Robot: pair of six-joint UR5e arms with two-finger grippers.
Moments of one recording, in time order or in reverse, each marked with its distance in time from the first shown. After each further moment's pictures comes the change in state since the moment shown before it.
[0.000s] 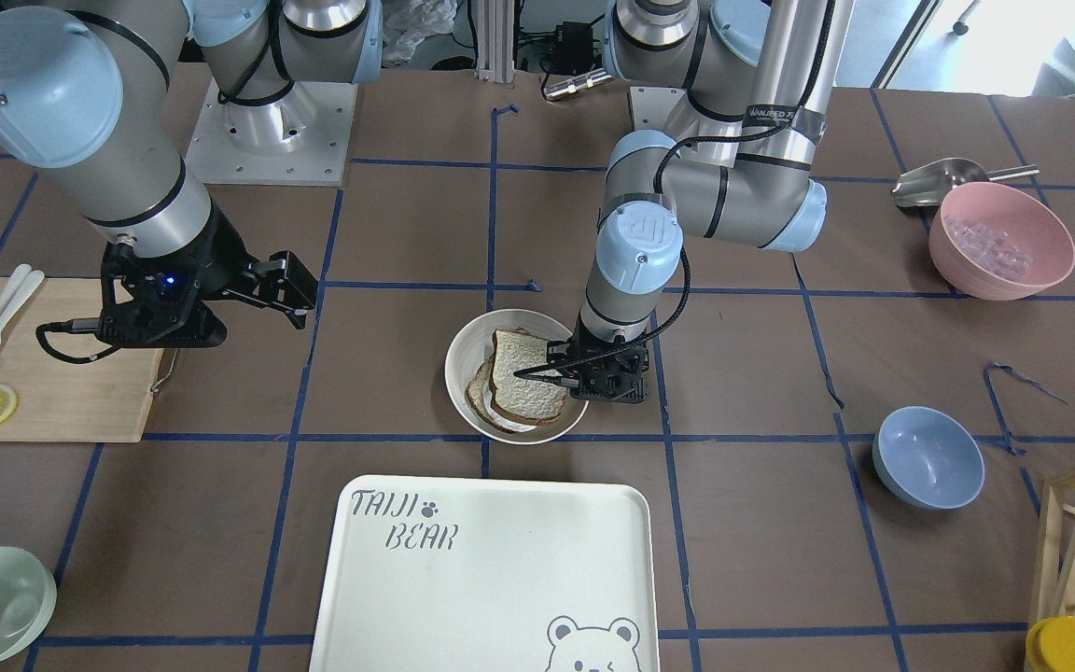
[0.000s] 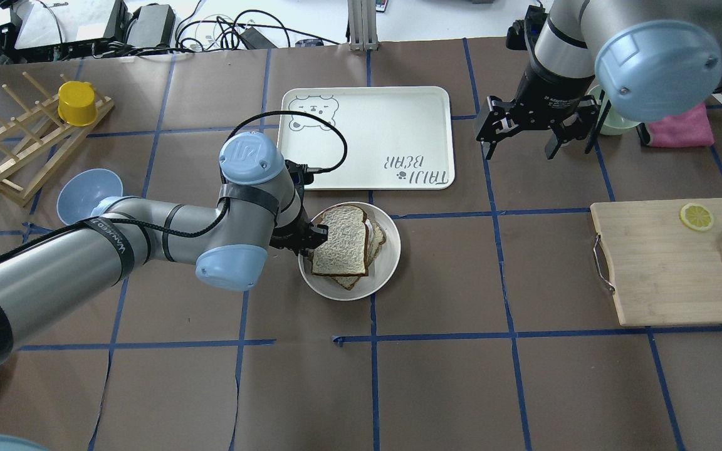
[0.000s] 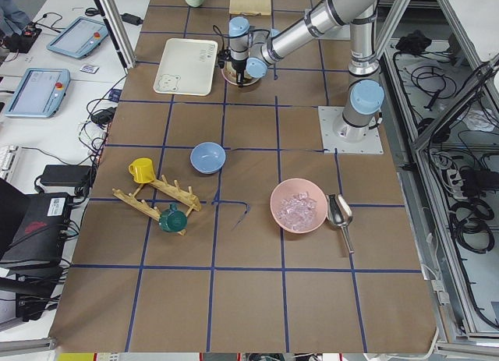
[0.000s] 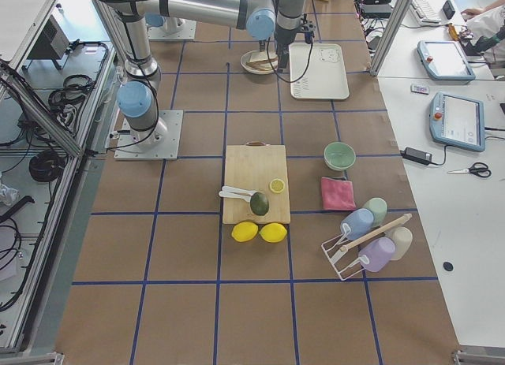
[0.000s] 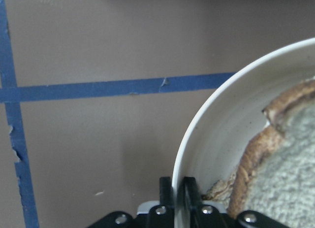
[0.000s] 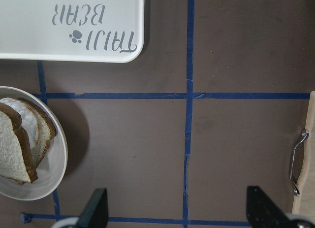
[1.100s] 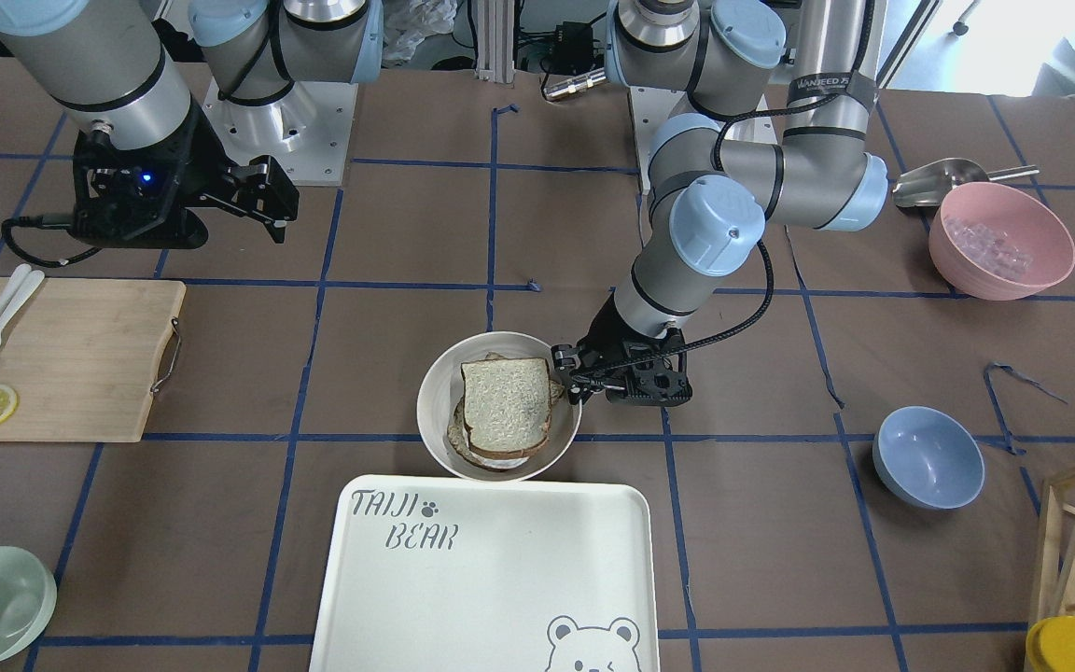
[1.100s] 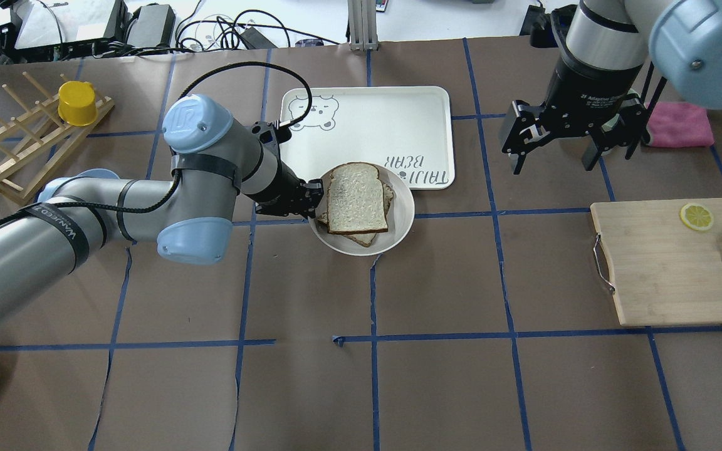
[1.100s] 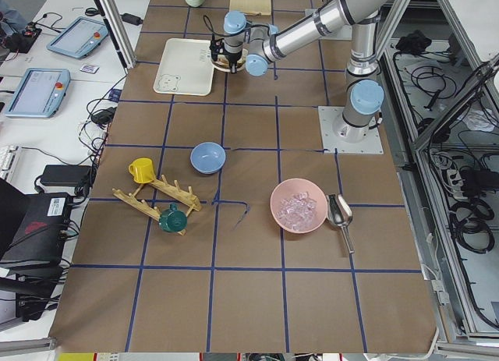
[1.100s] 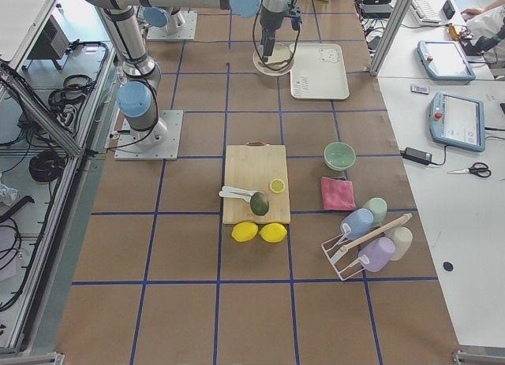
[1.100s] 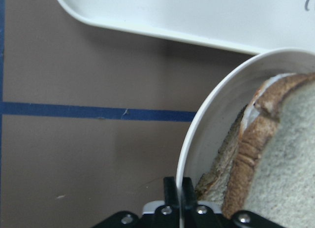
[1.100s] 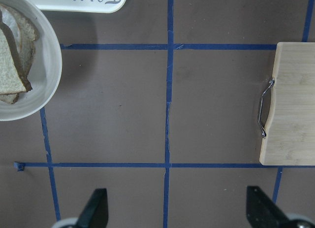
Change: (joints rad) left arm 0.096 0.066 0.072 0.005 -0.258 -0.100; right arm 0.001 -0.110 -0.044 0.219 -0.057 -0.008
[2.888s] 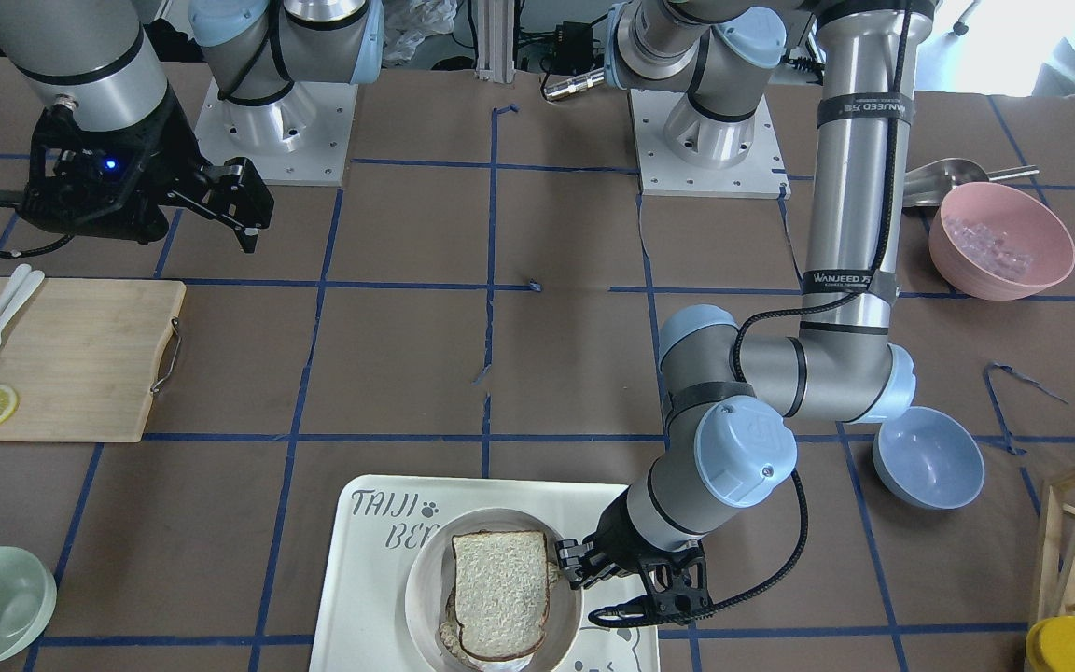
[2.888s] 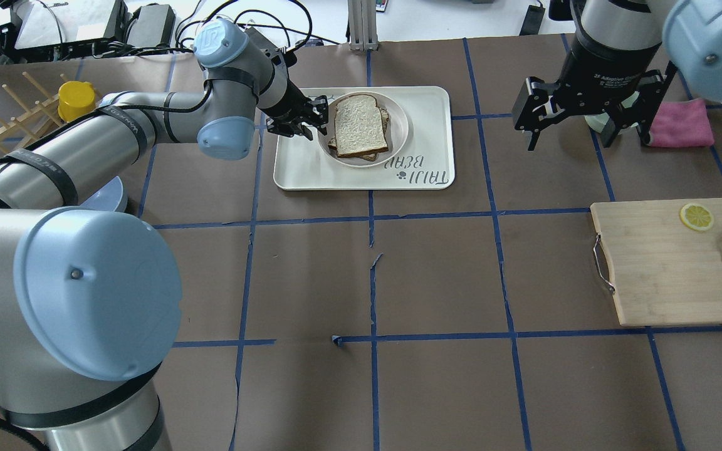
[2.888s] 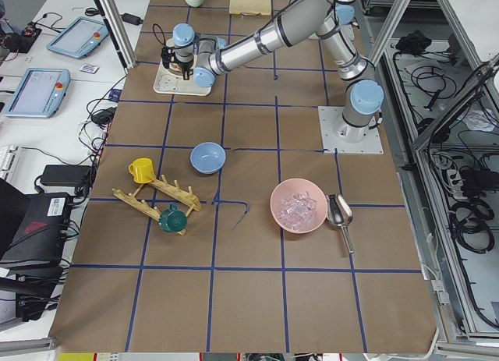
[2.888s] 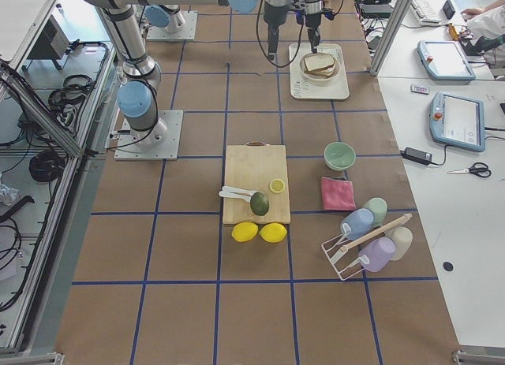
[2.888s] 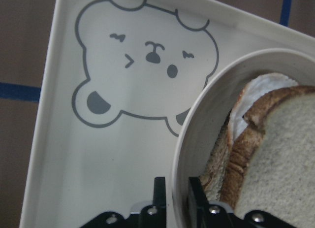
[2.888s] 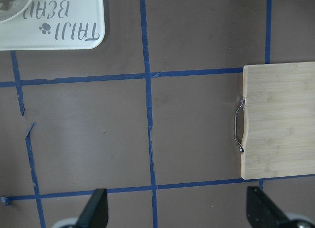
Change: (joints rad) left arm 0.030 -0.409 0.492 -0.024 -0.023 -0.003; right arm -0.003 -0.008 -0.018 -0.067 -0.057 0.061
